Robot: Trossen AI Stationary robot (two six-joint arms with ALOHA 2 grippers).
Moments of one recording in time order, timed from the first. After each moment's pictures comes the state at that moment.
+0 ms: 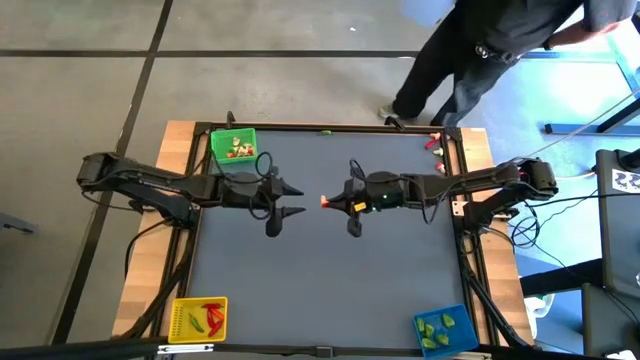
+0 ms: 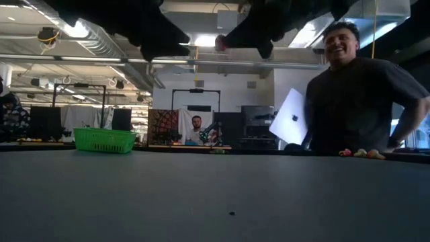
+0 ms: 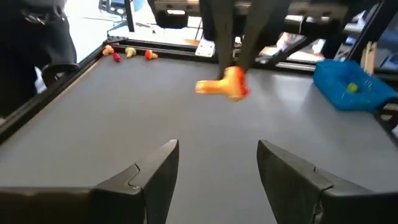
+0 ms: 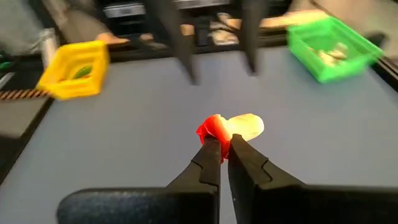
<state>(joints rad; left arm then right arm) -0.03 1.17 0.65 0.18 -0.15 -0.12 0.05 1.46 0.98 0.06 0.04 0.13</state>
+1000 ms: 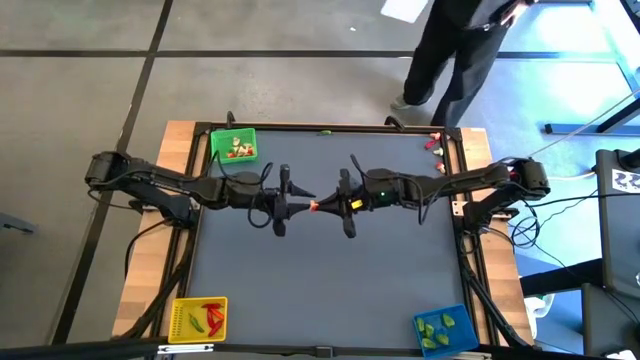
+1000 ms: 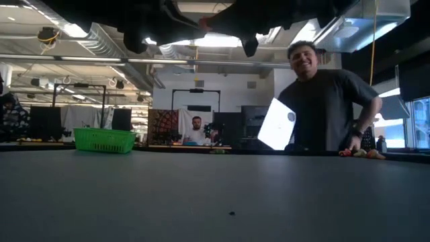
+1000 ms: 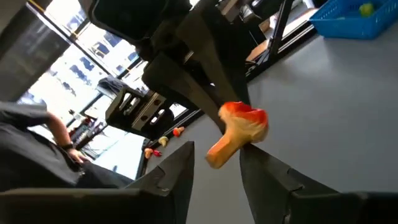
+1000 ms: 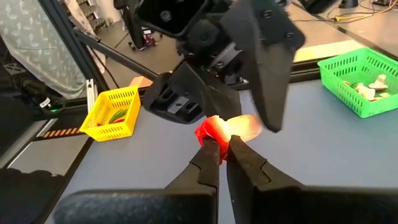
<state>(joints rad) -0.03 1.28 0.65 0.45 -0.10 0.67 0.02 1.53 0.98 0.29 -0.10 0.18</state>
